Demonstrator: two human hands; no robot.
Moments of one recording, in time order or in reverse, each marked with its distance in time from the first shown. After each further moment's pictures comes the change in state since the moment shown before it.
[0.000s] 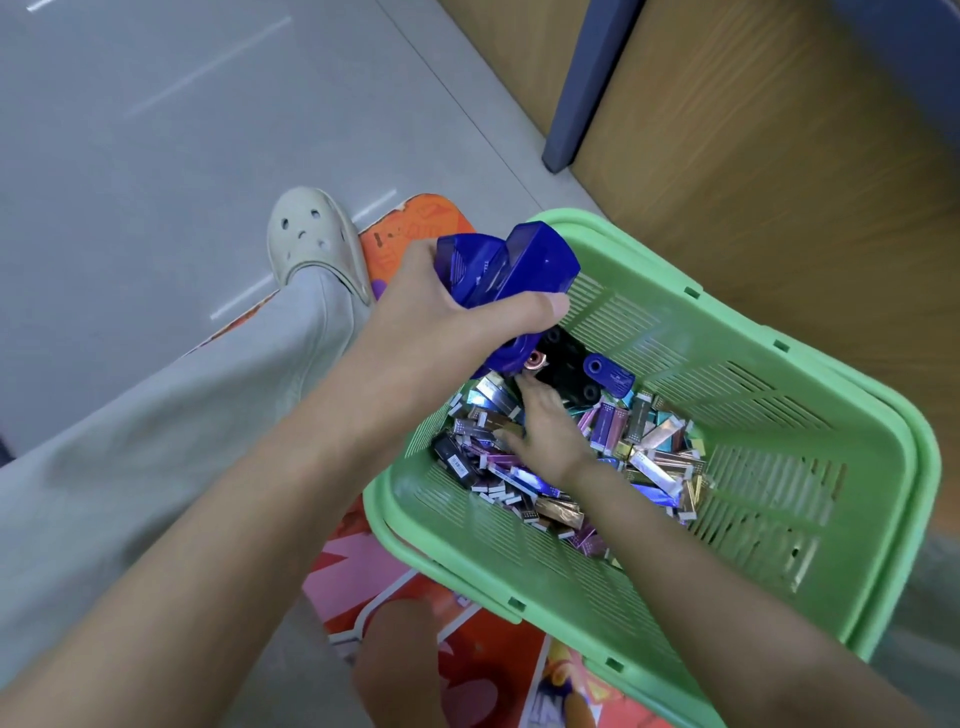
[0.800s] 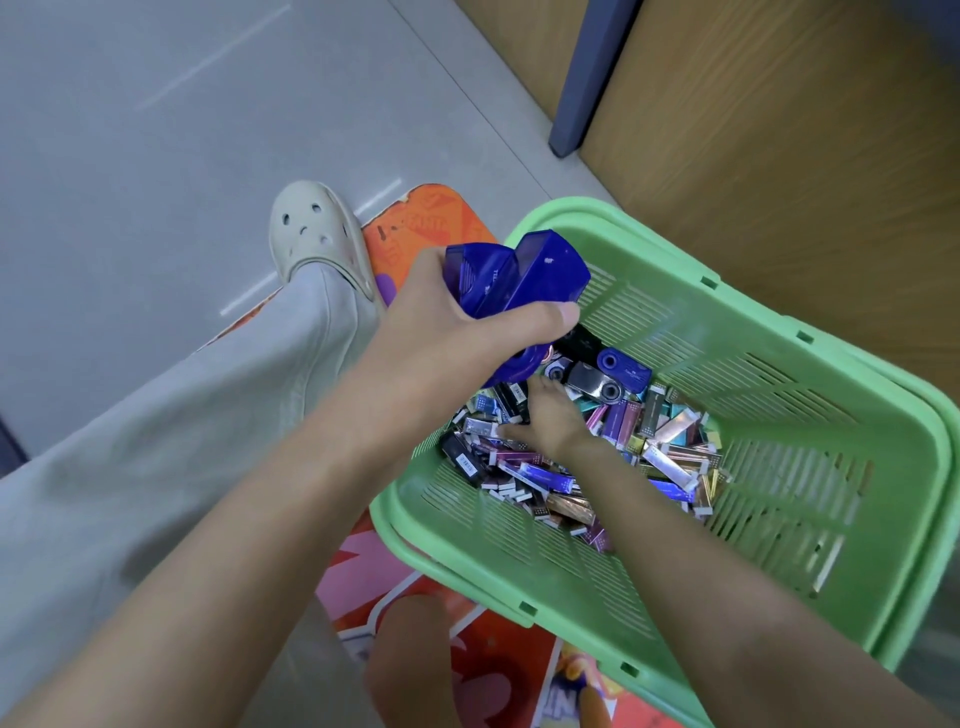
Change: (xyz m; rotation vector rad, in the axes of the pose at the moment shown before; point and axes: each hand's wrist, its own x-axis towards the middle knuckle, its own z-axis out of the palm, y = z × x) left_hand 0.007 -0.011 0.002 0.048 -0.013 -0.027; right_hand 0.031 0.008 0.015 -0.039 -0.086 0.123
